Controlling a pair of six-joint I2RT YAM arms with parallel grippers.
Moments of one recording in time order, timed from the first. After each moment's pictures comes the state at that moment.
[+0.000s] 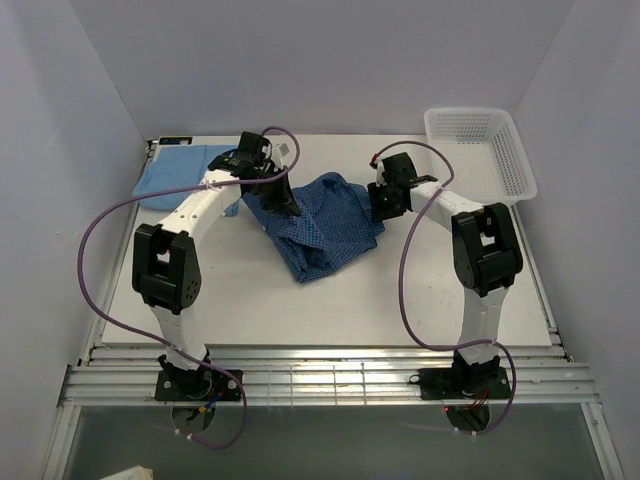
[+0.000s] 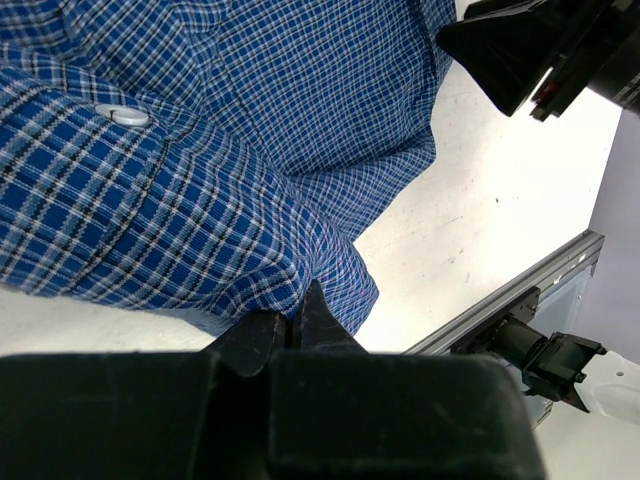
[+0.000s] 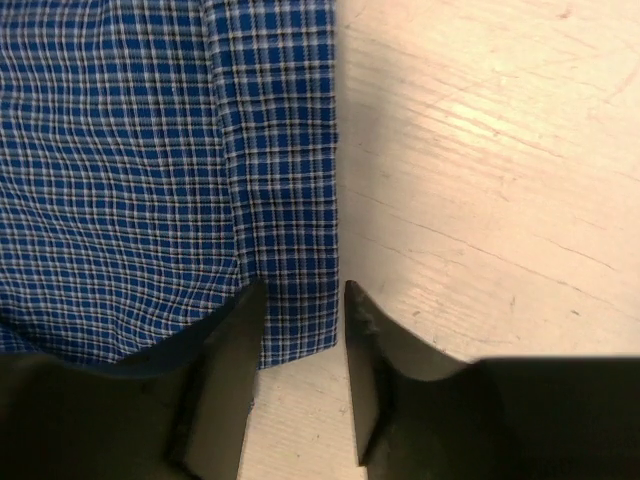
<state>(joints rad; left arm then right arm) -0.34 1.85 1.60 -0.74 0.44 -0.41 0.36 1.99 1.43 -0.39 -0.10 0.04</state>
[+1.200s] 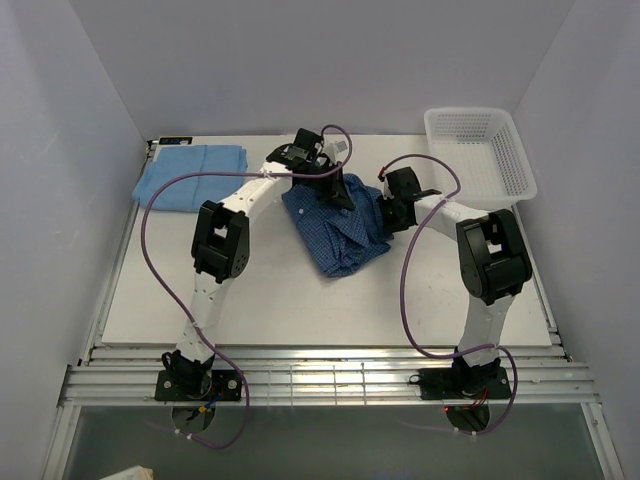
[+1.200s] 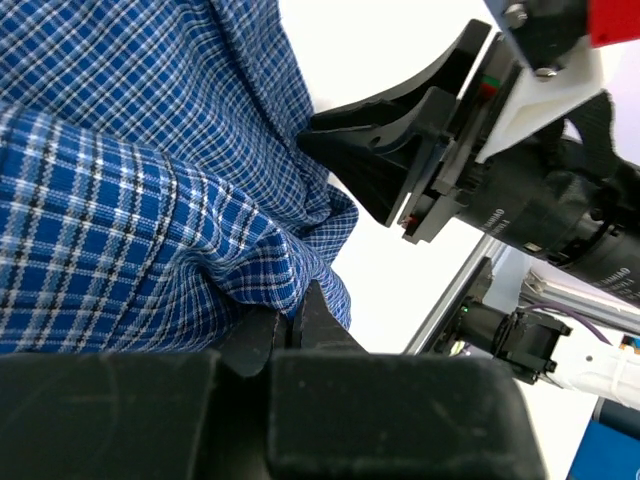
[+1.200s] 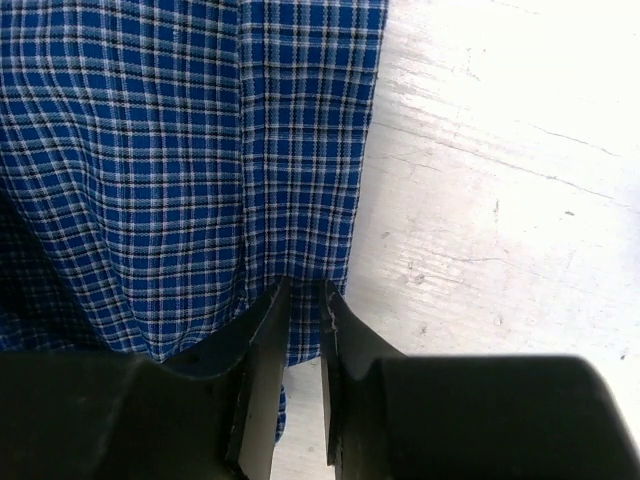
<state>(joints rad) -0.49 2.34 2.08 -0.65 0.69 -0.42 0.36 1.92 1.25 -0.33 0.00 0.09</state>
